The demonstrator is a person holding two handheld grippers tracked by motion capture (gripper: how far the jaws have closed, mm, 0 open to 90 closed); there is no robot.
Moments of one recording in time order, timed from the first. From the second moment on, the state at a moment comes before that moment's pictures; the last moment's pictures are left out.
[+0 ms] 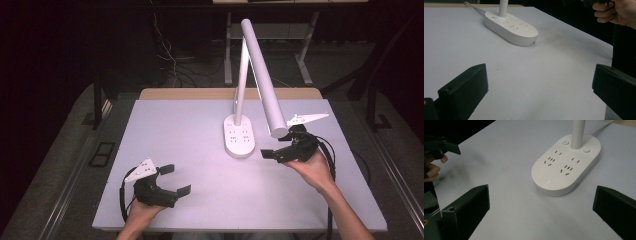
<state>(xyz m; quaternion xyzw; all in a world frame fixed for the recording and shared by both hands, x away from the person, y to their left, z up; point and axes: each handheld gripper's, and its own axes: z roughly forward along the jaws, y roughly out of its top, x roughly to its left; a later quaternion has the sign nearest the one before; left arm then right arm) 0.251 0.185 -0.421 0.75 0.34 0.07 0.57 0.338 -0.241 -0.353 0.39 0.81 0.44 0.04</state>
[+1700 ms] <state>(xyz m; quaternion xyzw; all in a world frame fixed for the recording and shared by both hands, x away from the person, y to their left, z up) 0.252 0.186 -0.420 0.75 0.33 0.07 0.57 0.451 -0.216 -0.360 0.41 0.81 0.42 0.03</state>
